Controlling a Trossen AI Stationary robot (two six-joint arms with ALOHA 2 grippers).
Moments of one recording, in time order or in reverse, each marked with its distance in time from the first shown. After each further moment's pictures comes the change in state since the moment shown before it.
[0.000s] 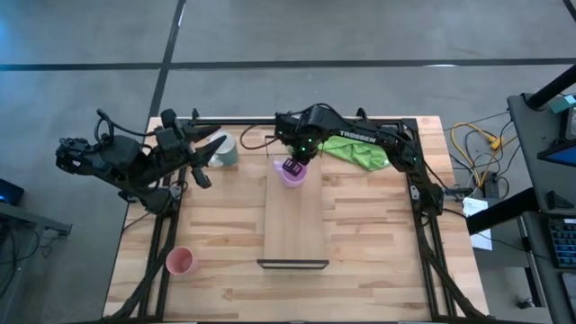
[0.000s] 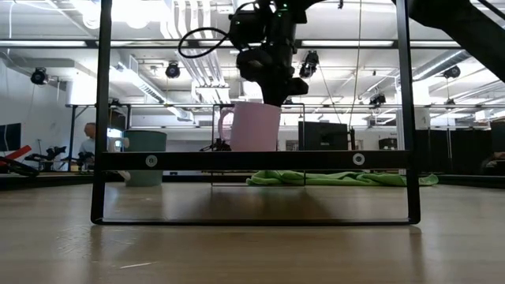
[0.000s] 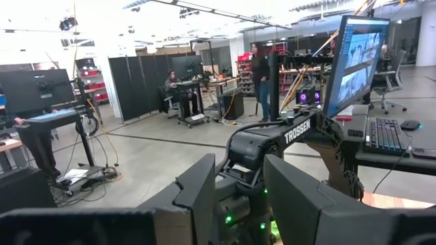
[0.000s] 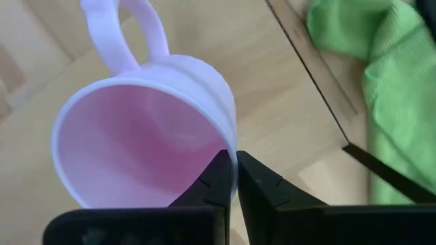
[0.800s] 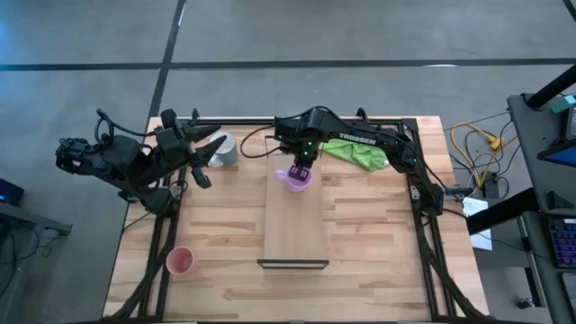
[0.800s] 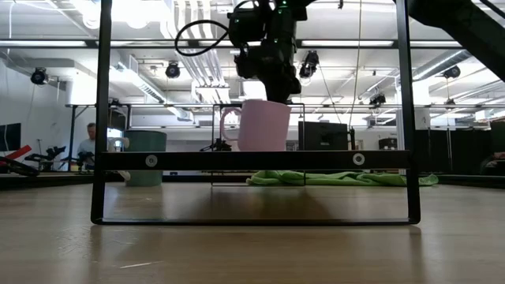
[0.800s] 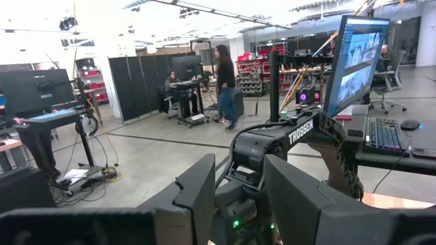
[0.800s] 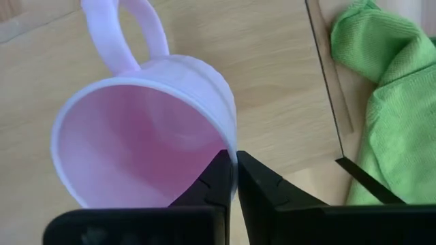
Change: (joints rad) left arm 0.000 0.000 0.000 0.000 0.000 0.000; right arm 0.016 0.000 0.000 -0.033 0.001 -0.228
